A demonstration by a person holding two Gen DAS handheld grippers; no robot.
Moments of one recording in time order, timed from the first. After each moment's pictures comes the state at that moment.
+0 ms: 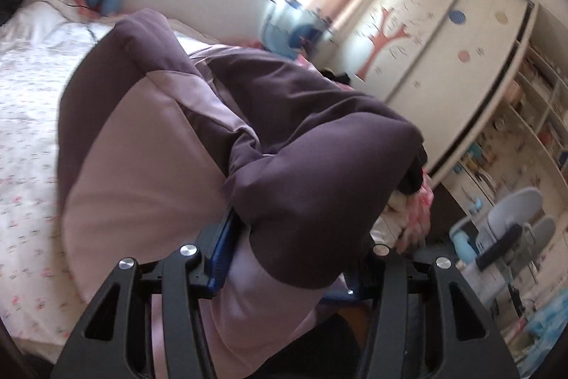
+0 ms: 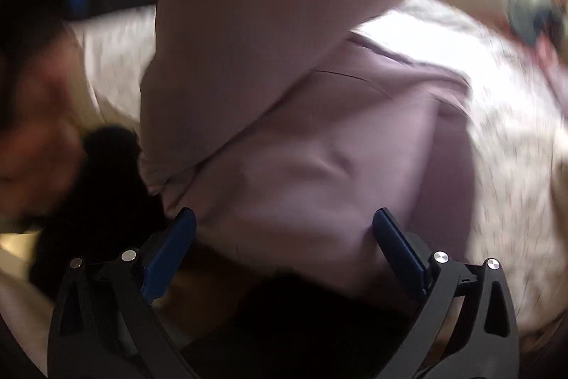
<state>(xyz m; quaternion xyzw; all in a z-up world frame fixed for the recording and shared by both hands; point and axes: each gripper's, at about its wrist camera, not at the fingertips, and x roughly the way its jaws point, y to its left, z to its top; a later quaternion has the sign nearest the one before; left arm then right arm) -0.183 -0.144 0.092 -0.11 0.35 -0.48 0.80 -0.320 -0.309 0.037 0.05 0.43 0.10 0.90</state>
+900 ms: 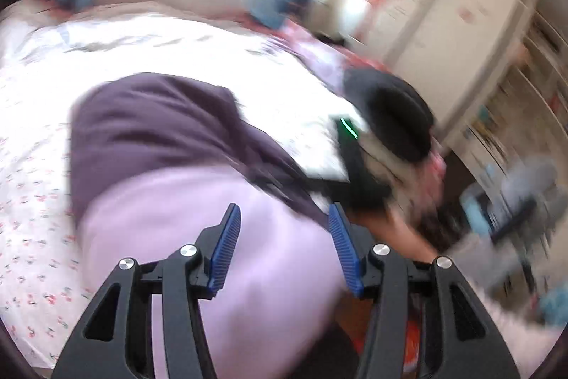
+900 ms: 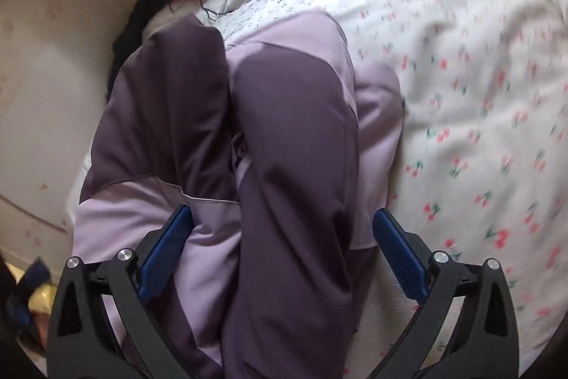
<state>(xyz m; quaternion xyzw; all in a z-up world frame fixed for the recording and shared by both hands) -0.167 -0.205 0.084 -0.06 0.39 -0.46 0.80 -0.176 -0.478 -0.042 0.31 0.44 0.07 0.84</state>
